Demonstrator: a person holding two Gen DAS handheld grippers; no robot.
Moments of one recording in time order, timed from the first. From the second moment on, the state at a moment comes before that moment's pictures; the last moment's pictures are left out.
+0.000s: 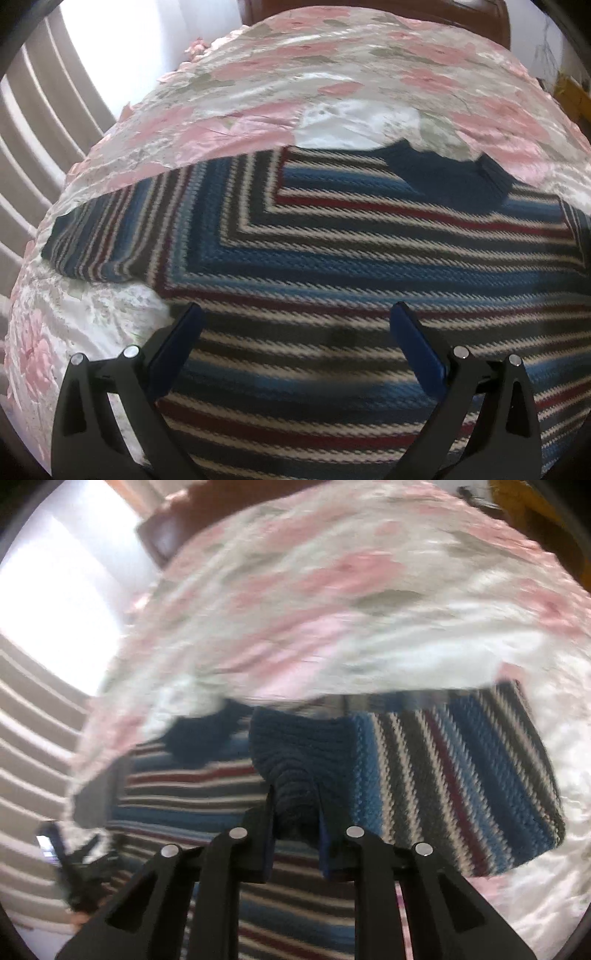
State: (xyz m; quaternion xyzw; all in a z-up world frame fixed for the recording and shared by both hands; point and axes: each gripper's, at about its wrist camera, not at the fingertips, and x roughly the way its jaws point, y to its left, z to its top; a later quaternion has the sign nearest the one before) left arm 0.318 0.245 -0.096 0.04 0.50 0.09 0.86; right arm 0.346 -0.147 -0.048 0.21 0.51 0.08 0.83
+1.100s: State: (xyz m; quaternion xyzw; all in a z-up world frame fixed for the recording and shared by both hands) left arm 0.364 0.184 -0.152 -0.03 0.58 0.03 0.81; right arm 0.309 -0.159 -0.088 0.18 0.51 0.08 0.84
